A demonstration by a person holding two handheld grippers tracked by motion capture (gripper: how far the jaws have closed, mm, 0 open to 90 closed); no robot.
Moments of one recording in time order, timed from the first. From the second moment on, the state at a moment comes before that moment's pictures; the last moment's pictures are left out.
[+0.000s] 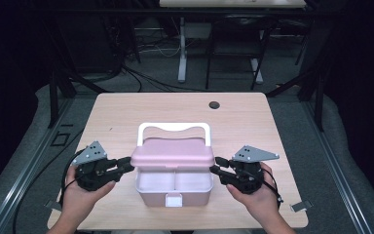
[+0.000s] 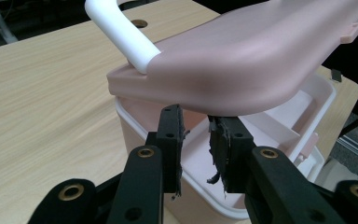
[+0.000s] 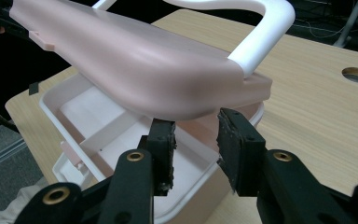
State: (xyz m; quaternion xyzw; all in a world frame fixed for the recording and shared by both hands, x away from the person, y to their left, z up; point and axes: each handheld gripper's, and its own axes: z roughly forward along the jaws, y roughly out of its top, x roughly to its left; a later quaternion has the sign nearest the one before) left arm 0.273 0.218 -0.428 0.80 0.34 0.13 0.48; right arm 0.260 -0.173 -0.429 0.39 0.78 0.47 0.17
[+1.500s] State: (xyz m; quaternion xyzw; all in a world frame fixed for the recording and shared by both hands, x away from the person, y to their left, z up) left arm 0.251 0.230 -0.470 0.81 0.36 0.13 0.45; right arm 0.238 -0.196 -0.472 0.40 0.77 0.47 0.13
